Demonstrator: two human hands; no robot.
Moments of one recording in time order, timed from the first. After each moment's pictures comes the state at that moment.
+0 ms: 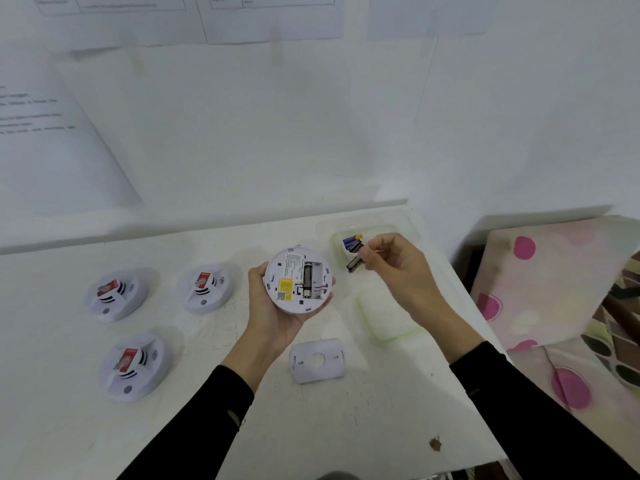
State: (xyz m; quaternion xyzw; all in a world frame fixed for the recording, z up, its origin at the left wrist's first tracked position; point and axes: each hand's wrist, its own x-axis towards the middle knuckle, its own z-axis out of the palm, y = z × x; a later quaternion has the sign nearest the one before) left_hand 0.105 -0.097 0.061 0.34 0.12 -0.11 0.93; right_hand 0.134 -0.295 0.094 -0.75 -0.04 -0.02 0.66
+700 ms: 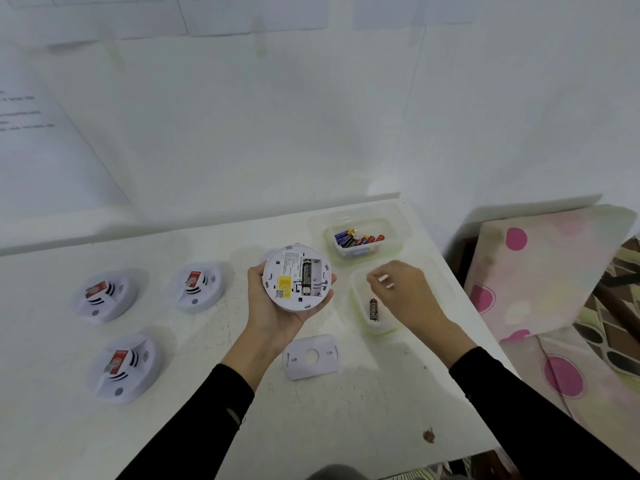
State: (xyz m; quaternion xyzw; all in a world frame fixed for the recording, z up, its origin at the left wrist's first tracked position) left_hand 0.105 -0.108 0.058 0.31 0.14 -0.15 0.93; right_hand 0.133 -0.322 0.049 -0.93 -0.06 -0.05 0.37
